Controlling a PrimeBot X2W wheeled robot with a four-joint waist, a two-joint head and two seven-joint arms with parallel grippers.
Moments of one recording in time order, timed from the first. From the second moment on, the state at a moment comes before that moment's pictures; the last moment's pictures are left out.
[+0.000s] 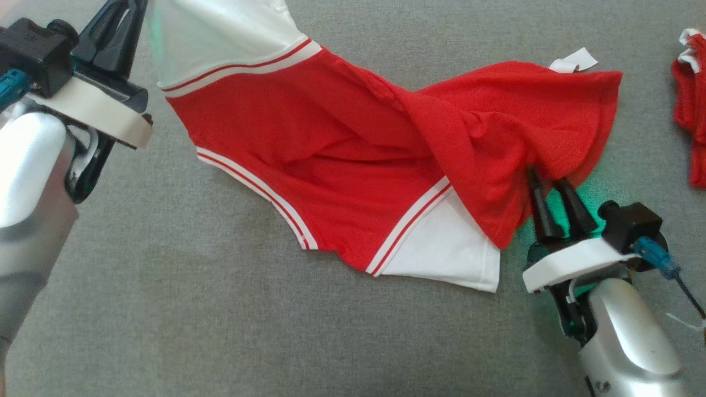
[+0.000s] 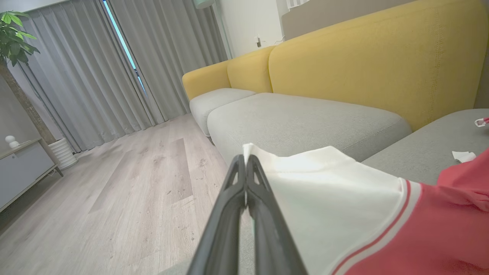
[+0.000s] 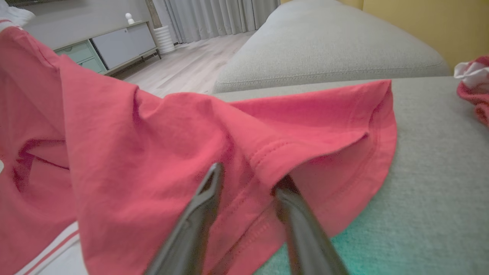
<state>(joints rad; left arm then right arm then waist) -0.98 0.54 -0.77 0.56 -0.60 -0.12 -0.26 -0.30 -0.14 0.17 0.48 0.26 0.13 -0.26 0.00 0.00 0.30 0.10</state>
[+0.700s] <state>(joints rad) -0.75 0.61 -0.58 0.15 -0.59 -0.13 -0.26 -0.12 -0.24 -0.25 -0.13 0.26 0.13 -0.23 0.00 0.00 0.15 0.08</state>
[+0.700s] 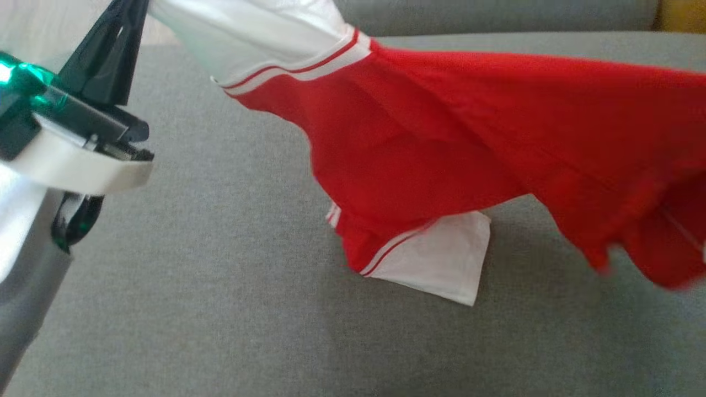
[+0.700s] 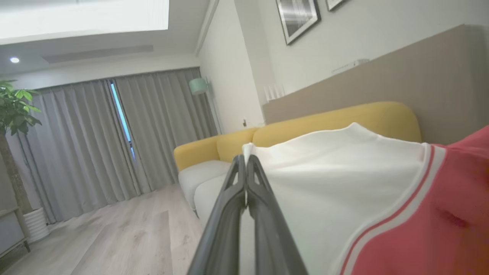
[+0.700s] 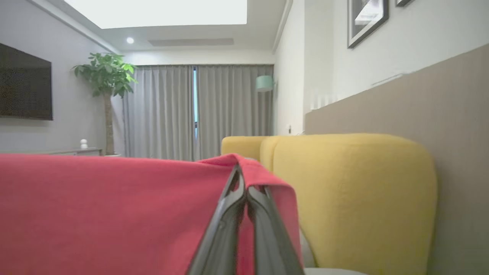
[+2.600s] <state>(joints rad) -0.75 0.44 -0.73 0.32 -0.62 -0.13 -0.25 -0.08 -0.42 0.33 0.34 0.92 0.13 -0.09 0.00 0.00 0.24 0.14</state>
